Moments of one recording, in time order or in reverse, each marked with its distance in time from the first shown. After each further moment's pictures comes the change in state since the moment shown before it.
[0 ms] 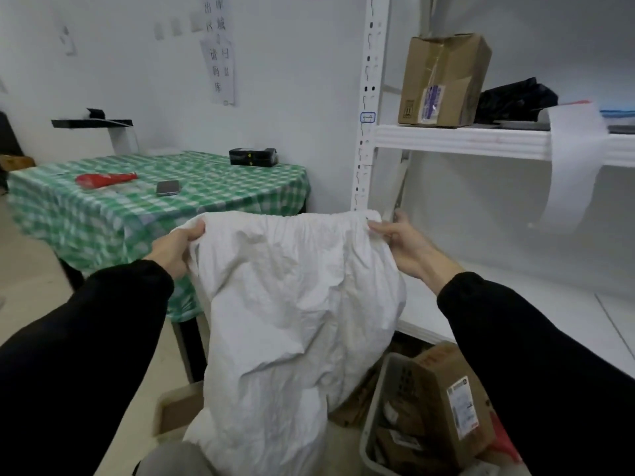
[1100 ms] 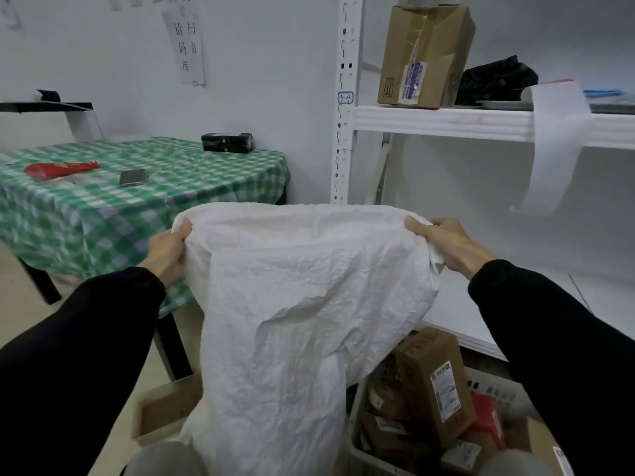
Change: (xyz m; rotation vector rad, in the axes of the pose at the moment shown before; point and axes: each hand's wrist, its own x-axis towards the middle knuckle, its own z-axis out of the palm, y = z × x) left_hand 0.029 -0.037 0.041 -0.031 0.059 0.091; right_hand -0.027 -0.027 -0.092 -0.611 0.489 -0.140
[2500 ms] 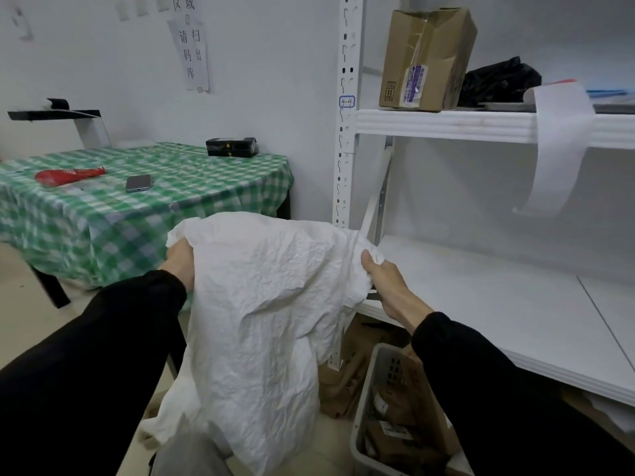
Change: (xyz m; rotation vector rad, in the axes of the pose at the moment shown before) left_hand 0.050 -0.028 0.006 -0.058 0.138 -0.079; right_hand -0.035 0.050 0.106 0.237 -0.155 0.074
